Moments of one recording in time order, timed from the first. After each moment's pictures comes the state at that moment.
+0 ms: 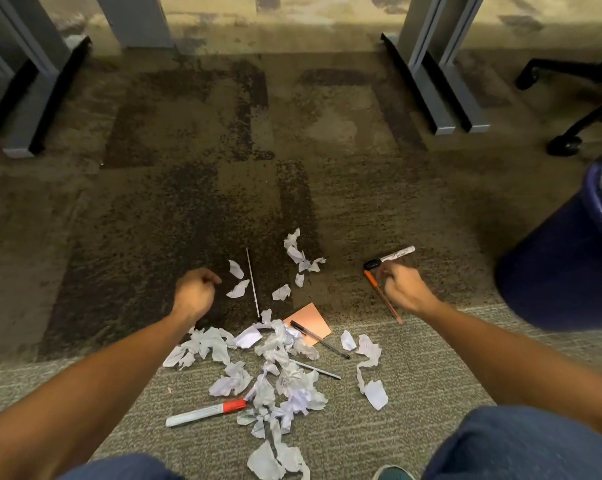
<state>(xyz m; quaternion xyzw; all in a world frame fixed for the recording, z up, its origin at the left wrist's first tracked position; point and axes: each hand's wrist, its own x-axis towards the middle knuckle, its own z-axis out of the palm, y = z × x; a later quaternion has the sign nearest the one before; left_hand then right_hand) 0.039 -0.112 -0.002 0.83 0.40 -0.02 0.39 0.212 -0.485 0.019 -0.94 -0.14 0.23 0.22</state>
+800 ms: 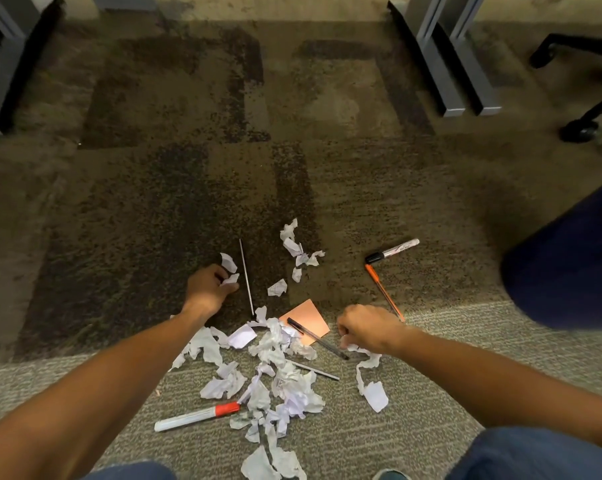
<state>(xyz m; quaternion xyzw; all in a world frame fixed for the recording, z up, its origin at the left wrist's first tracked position) 0.060 -0.127 -0.039 0.85 0.37 -0.06 0.38 0.153 -0.445 -0.020 -0.85 -0.40 0.35 -0.03</state>
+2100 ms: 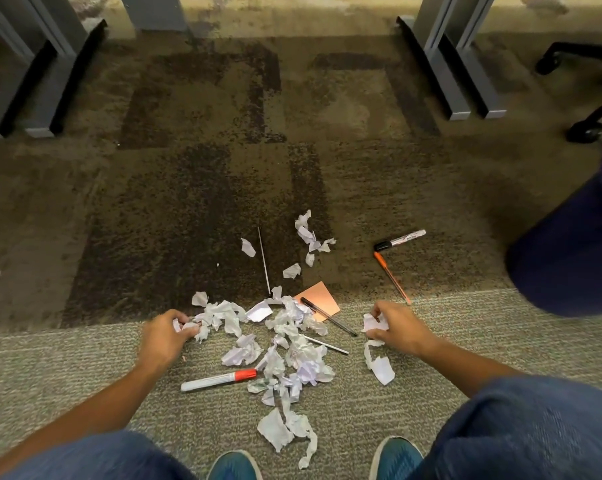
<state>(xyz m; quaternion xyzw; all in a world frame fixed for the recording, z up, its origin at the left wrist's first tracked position) -0.101 -0.106 -0.033 0.84 0.44 -0.04 0.31 0.113 -0.507 -0.022 -0.91 -0.24 0.31 0.14</state>
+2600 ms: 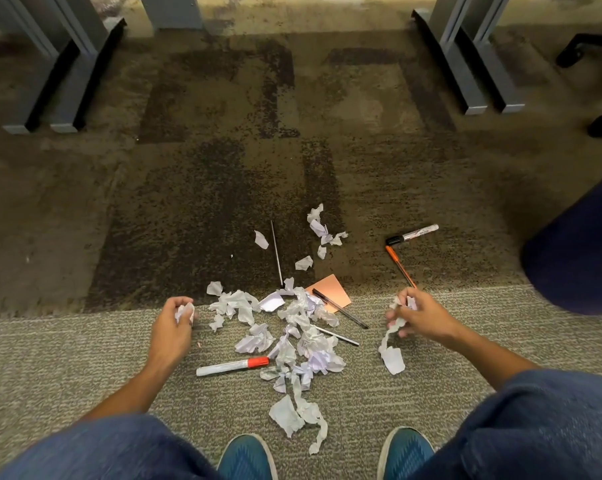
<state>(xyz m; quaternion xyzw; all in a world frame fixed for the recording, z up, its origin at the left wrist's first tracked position) -0.132 -0.116 -0.022 0.79 0.44 0.08 0.42 0.116 -0.520 0.000 -0.78 -0.03 0.42 0.47</state>
